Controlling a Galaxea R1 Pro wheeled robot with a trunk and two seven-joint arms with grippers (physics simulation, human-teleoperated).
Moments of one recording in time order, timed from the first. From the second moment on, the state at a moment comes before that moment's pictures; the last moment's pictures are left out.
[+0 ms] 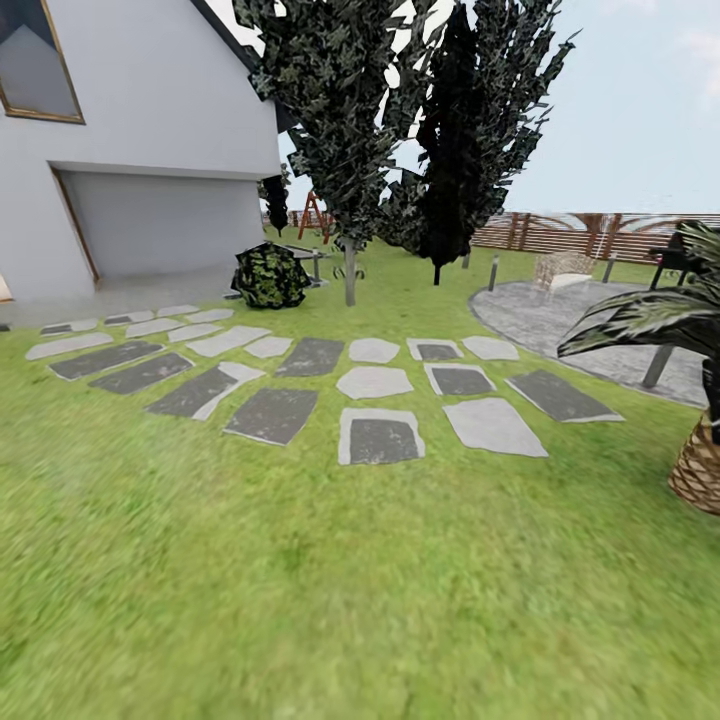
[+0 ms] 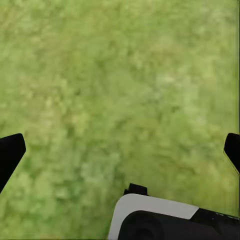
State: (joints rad) left arm -0.10 0.07 0.08 -0.14 0.17 -0.50 0.00; right arm -0.16 -0.03 -0.13 -0.16 -0.12 -0.72 -0.02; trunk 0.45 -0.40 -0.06
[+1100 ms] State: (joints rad) left arm -0.10 0.07 0.08 -0.13 0.17 -0.50 0.00; right arm -0.16 -0.03 -0.13 0.02 -0.12 -0.71 -0.03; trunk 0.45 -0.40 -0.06
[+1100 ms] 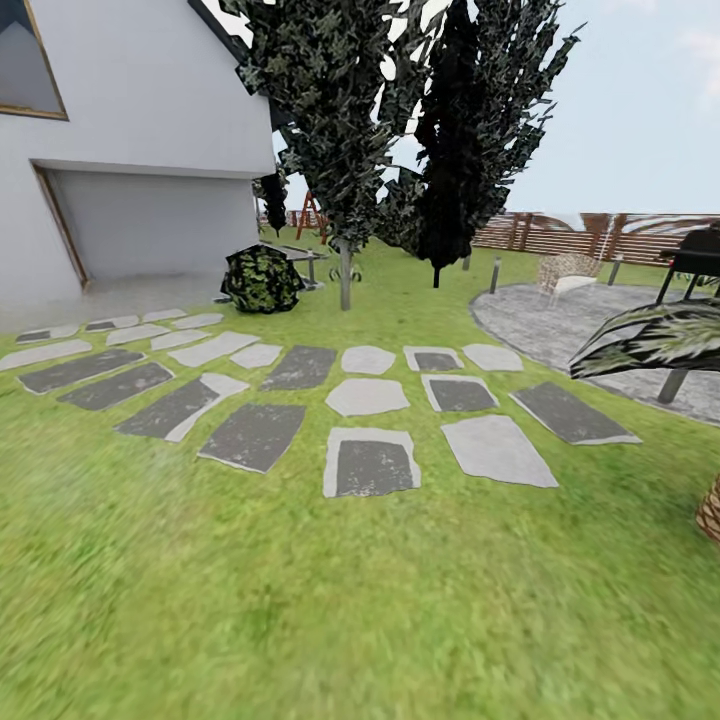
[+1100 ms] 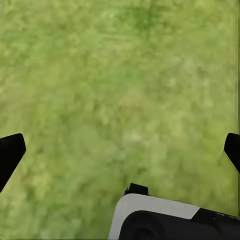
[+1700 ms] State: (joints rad) left arm -0.10 0.07 0.08 -0.13 0.17 -0.50 0.00; right arm -0.16 -0.03 -0.13 0.02 -0.12 -0.71 -0.03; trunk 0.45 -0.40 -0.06
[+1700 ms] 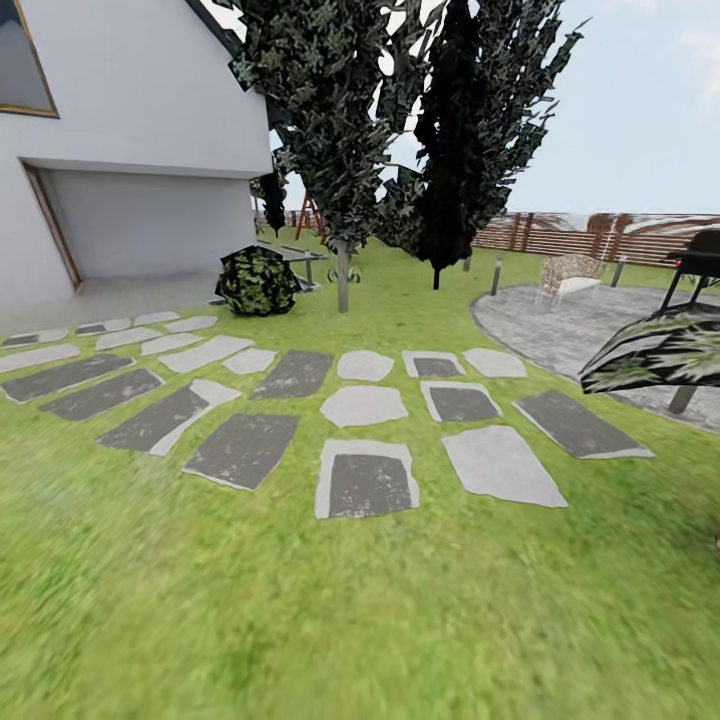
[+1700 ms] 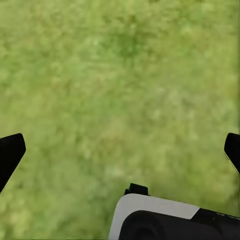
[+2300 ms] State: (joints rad) left arm -0.10 0.07 0.08 -0.13 0.17 -0.50 0.00; right arm -0.16 -0.03 -0.13 0.02 -0.12 -0.71 -0.03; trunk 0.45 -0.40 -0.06
